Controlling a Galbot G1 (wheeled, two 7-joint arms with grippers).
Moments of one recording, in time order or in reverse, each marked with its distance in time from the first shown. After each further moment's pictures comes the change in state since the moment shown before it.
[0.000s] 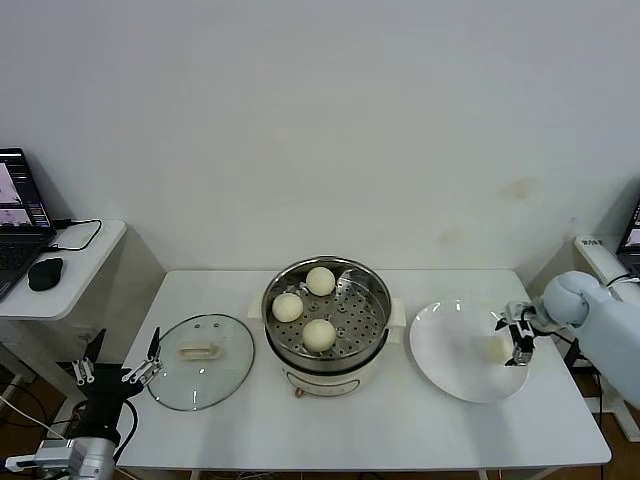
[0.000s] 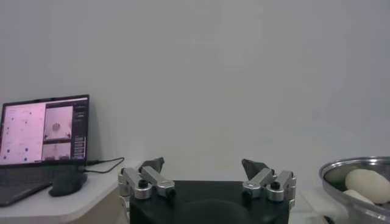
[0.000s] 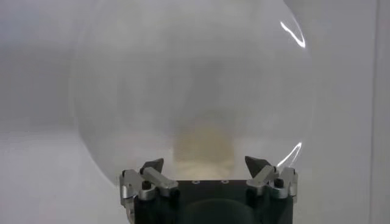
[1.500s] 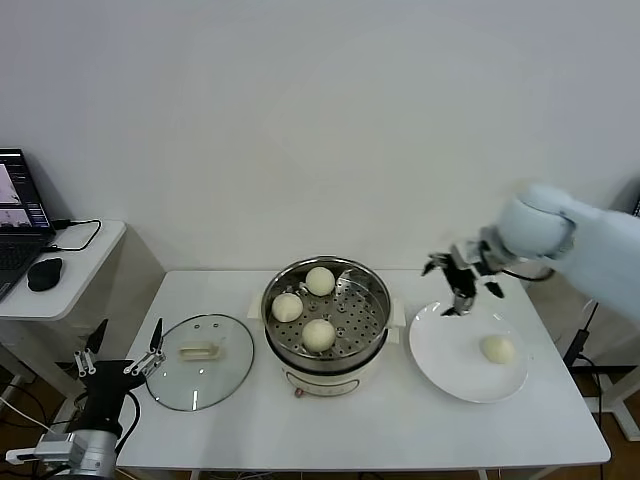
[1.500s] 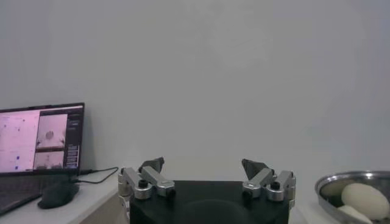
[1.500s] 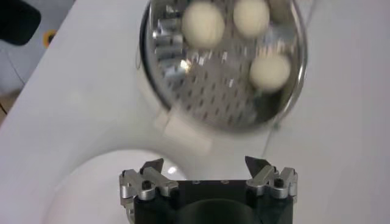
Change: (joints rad) left arm -0.023 0.014 0.008 -0.014 -0.003 -0.002 0.000; right arm 0.638 -0.141 -0.562 0.495 0.406 -0.136 -0.019
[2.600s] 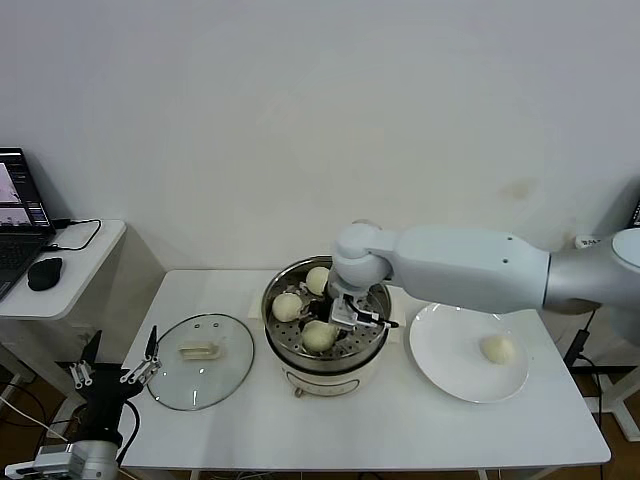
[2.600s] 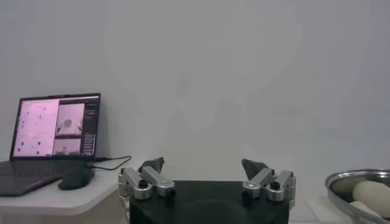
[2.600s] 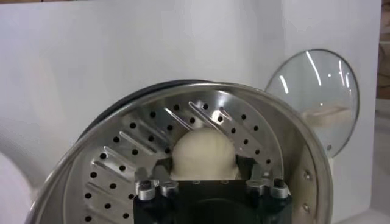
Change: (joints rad) left arm 0.019 -0.083 -0.006 -0.014 0.020 -0.004 -0.003; right arm 0.148 0.617 -0.317 -0.074 -0.245 0.529 0.131
